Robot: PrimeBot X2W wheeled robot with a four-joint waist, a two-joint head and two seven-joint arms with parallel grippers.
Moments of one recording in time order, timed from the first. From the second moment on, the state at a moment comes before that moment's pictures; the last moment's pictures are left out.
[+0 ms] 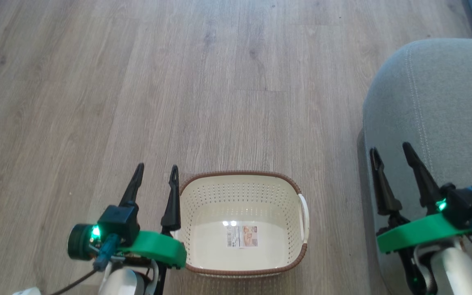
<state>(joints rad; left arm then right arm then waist) -0.05 0.05 -0.29 0.08 -0.19 0.18 -0.26 -0.05 -0.16 0.09 0.09 0.30 0.13 -0.26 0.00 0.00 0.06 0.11</state>
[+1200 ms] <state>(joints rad) -0.03 0.05 -0.32 0.11 -0.24 0.10 -0.26 -0.01 -0.09 -0.01 0.14 0.26 0.13 -0.26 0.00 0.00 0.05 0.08</state>
